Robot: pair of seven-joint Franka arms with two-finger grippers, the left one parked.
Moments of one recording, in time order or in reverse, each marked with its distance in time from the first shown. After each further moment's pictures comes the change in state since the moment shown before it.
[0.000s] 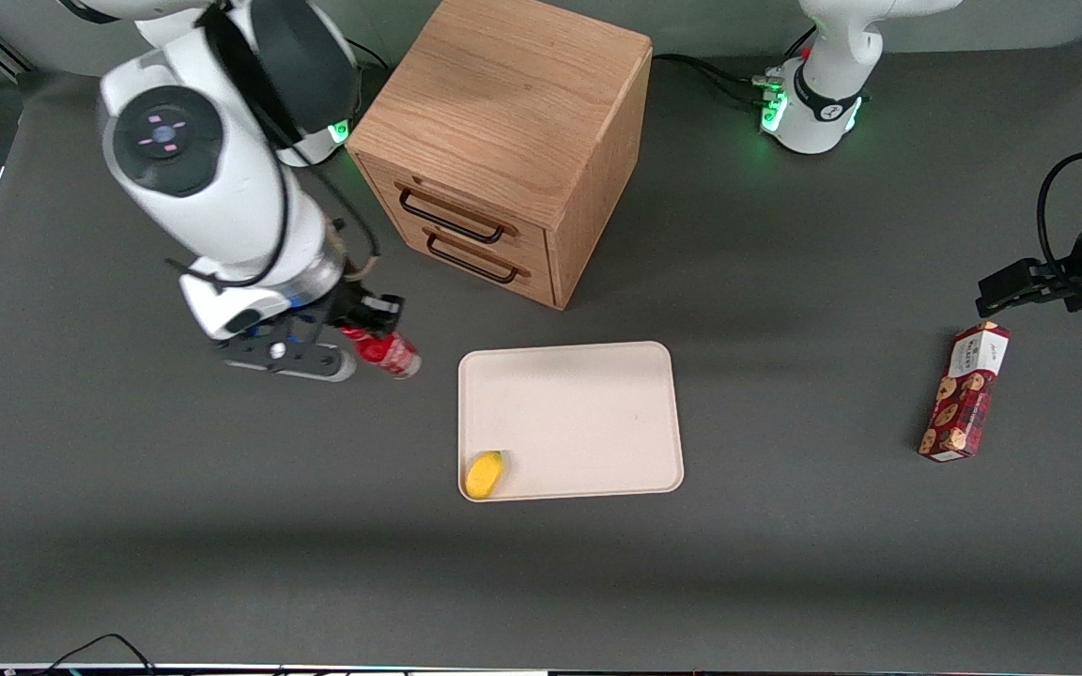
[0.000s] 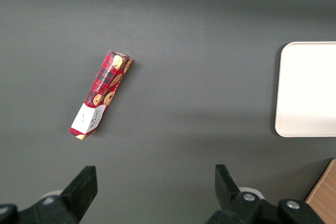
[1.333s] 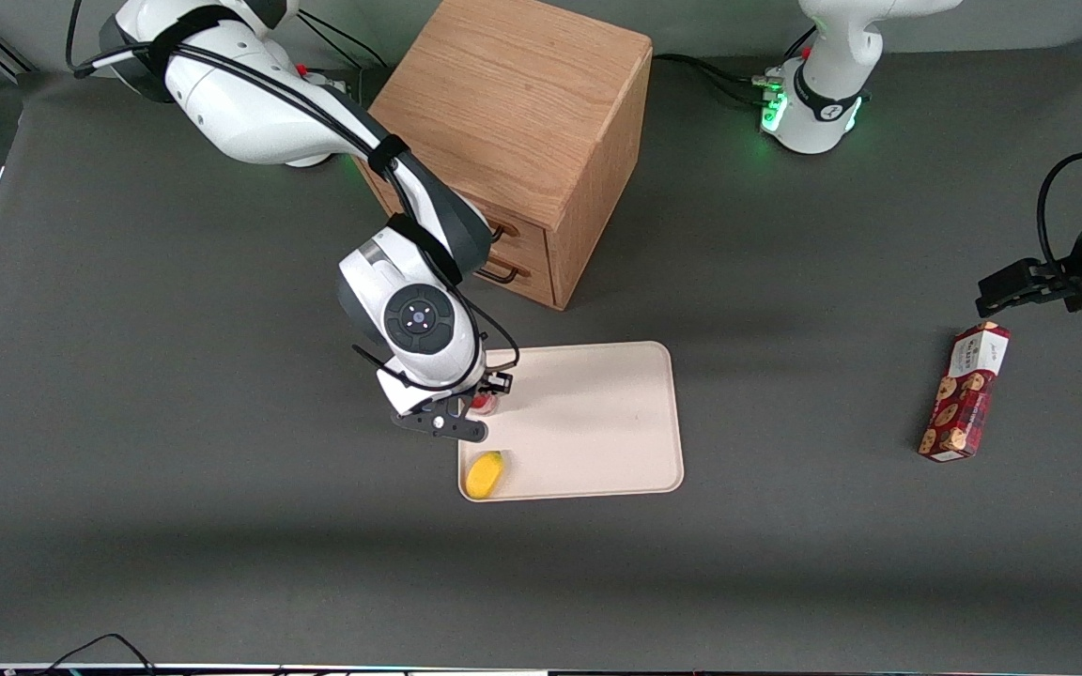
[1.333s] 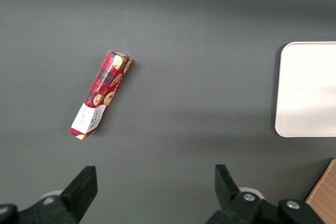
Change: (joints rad) arm 0.023 0.258 0.043 -0.201 -0.108 0.365 0.109
